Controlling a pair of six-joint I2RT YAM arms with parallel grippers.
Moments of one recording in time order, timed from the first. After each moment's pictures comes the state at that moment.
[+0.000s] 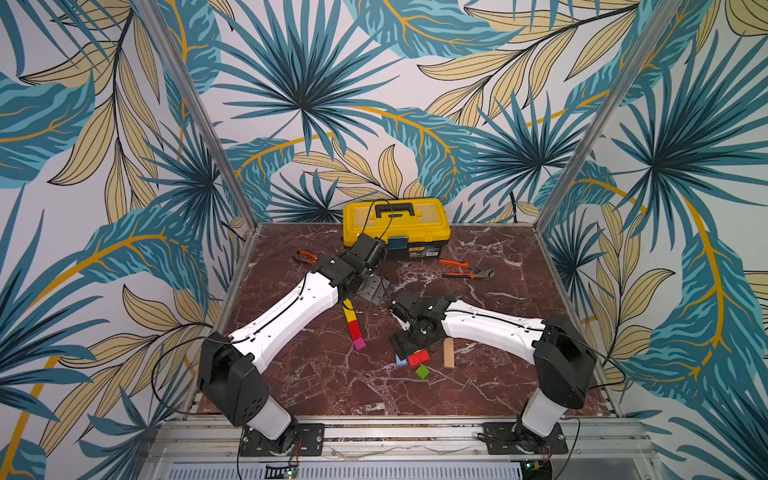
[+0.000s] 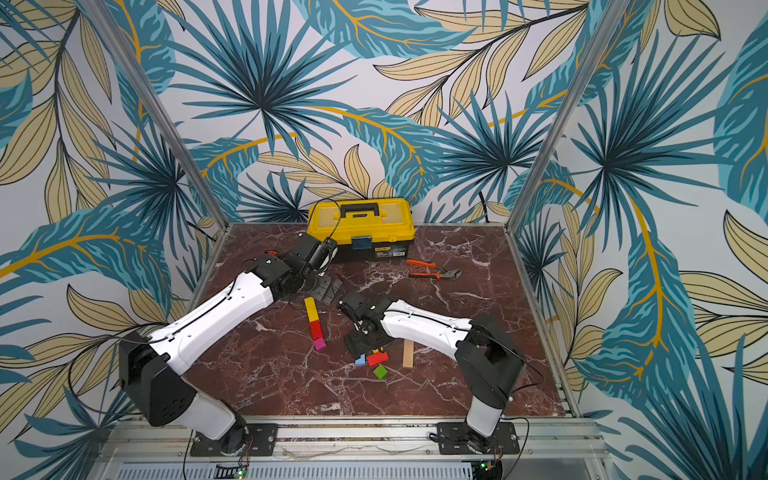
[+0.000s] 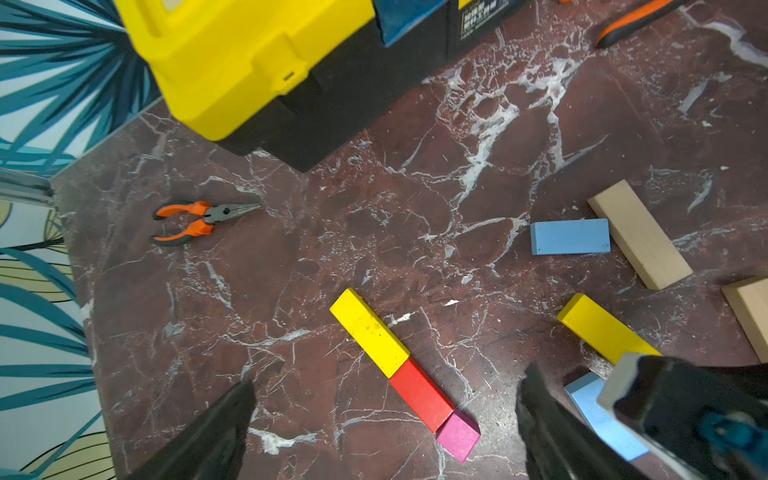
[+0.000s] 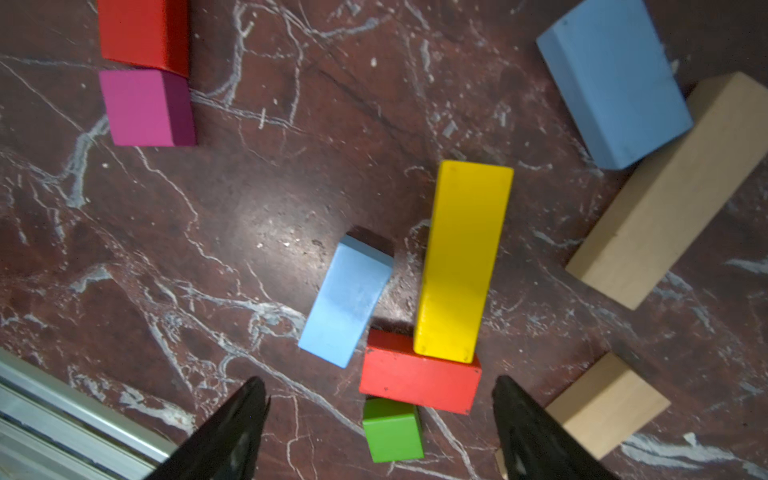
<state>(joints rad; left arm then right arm) -0.61 1.54 1.46 -0.91 -0.28 -0.08 0.91 1.76 1.27 -0.85 0.05 0.39</state>
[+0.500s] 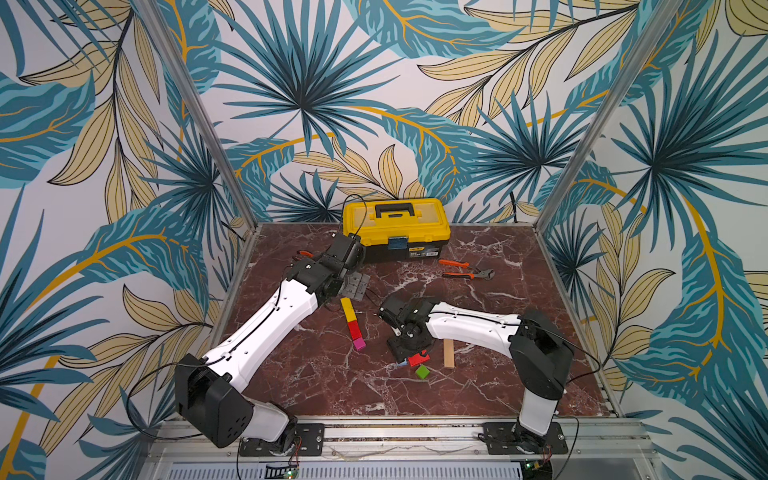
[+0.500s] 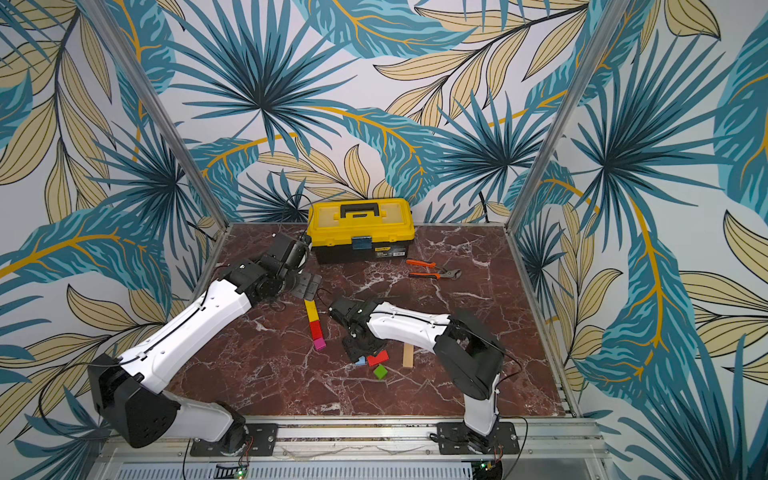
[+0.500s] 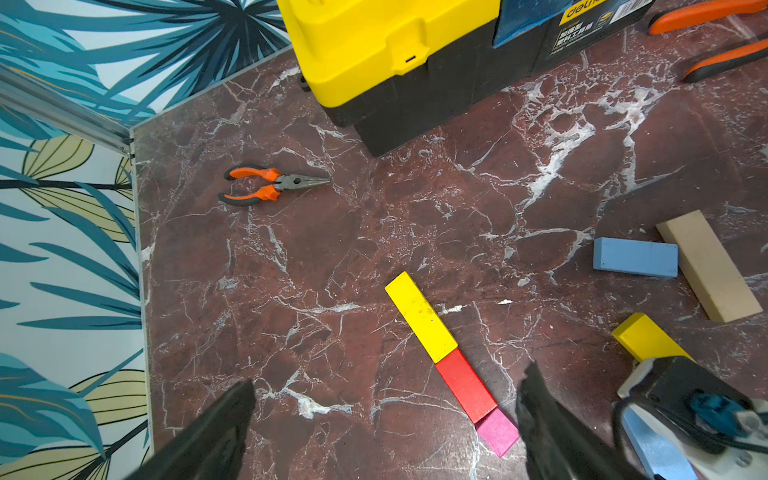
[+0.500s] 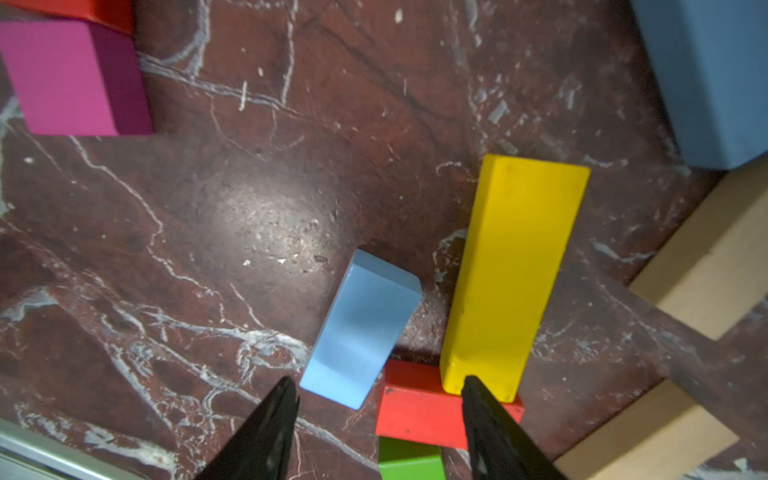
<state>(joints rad) -0.52 1.42 1.38 -0.91 -0.32 -0.12 0.93 1.87 1.30 -0.86 0.05 0.42</state>
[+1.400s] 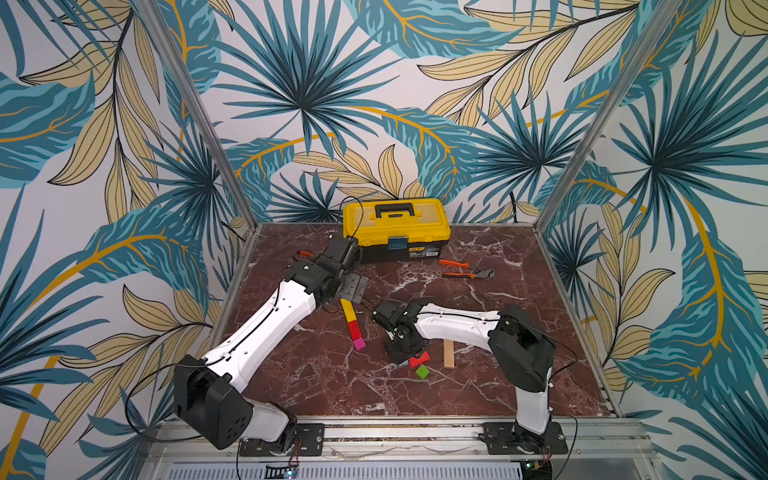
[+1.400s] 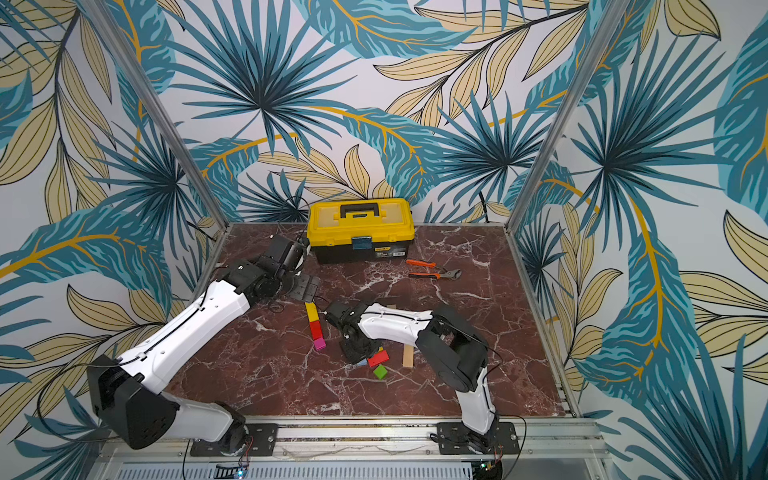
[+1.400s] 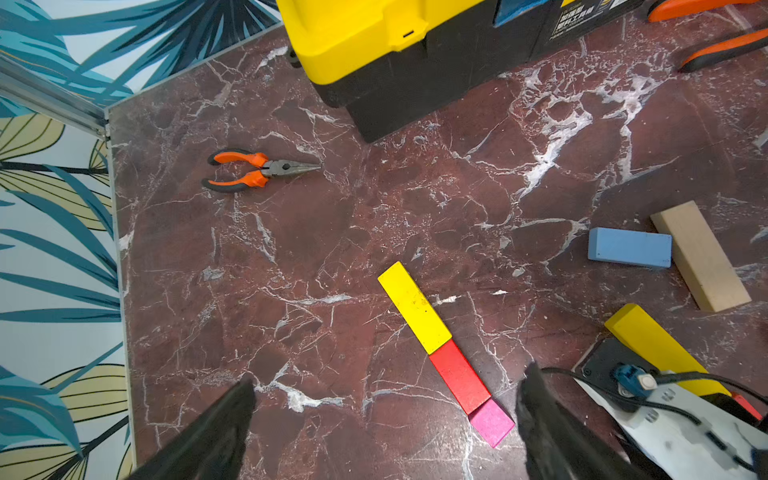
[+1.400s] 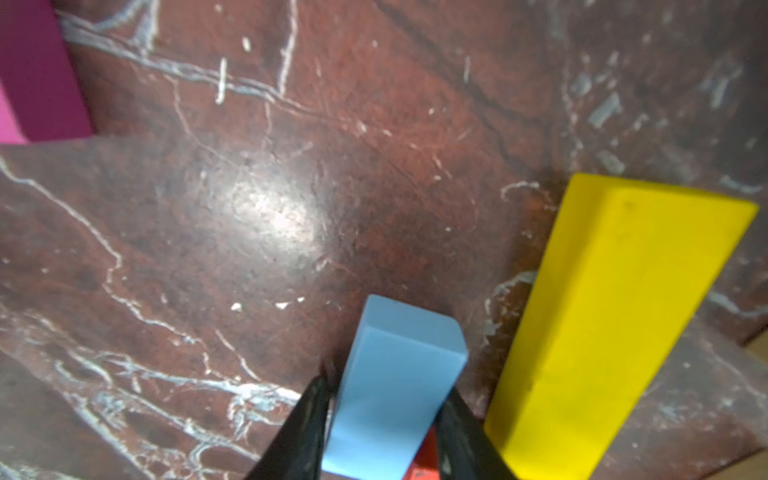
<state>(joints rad) -0.50 1.42 1.36 -0.91 -0.27 -0.13 0.94 1.96 1.34 -0.84 0.02 0.42</state>
